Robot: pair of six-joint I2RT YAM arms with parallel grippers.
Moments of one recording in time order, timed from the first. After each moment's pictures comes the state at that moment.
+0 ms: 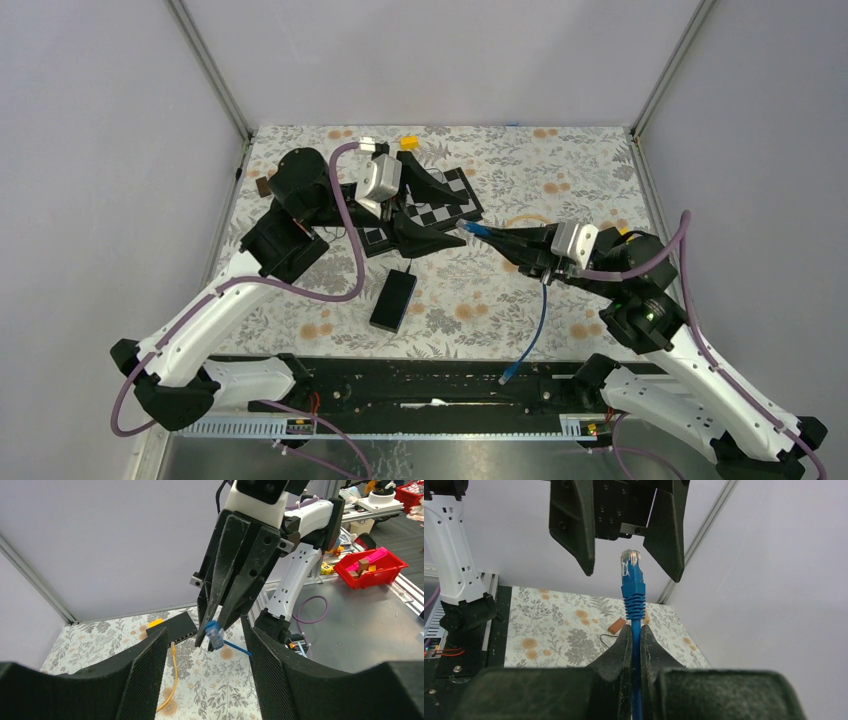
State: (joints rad) left arm -0.79 1.16 1.41 -0.05 0.89 0.00; right arm 0.76 0.70 0.90 0.12 -0.51 -0.29
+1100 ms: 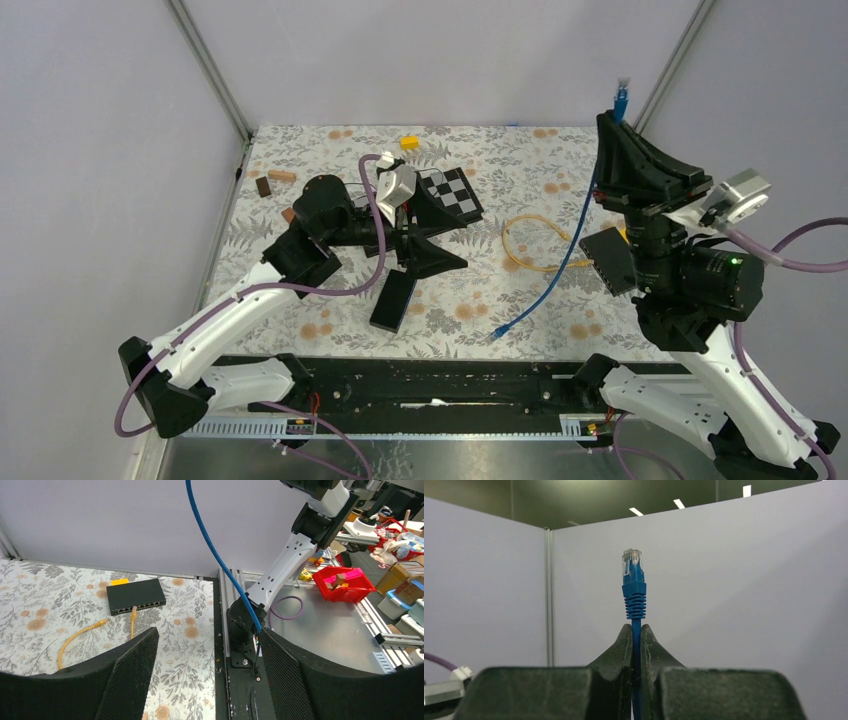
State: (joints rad) left arm -0.79 1.12 1.14 0.08 0.81 -0.22; right arm 0.76 0.76 1.14 0.44 0.18 -0.21
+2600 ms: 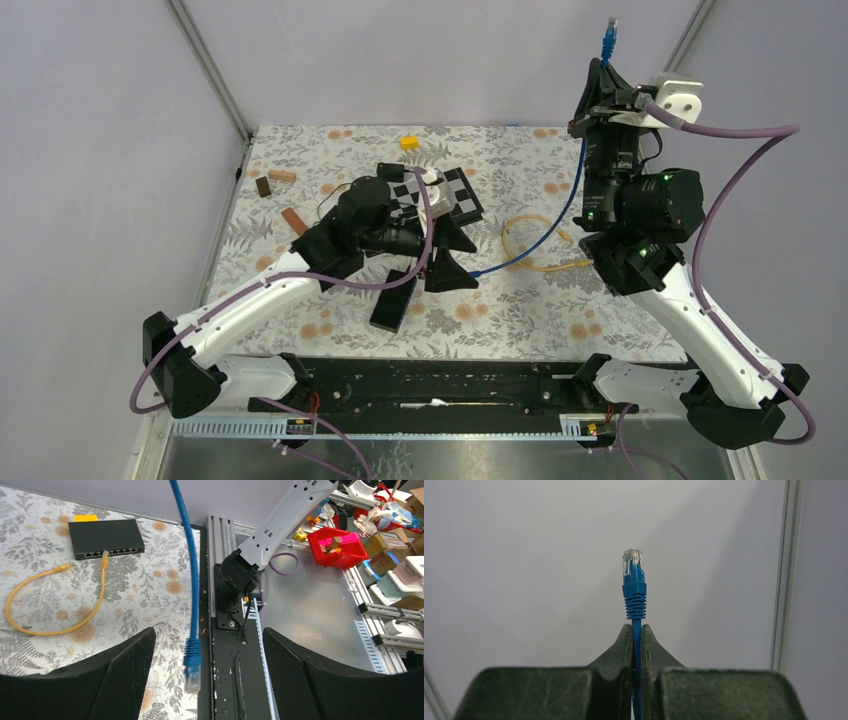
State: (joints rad) left arm -0.84 1.23 1.14 -0.09 0.82 -0.17; right arm 0.76 1.08 1.42 0.39 0.67 -0.39
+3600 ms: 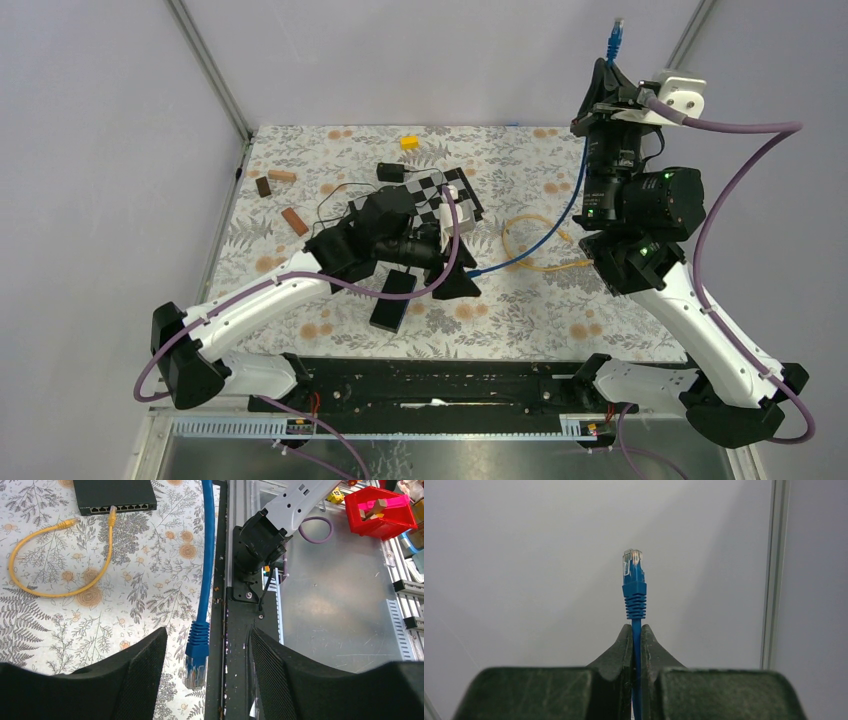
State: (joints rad) left arm -0.92 1.28 1.19 -0.29 0.67 -0.03; right arm 0.76 1.10 1.46 0.38 0.73 -0.39
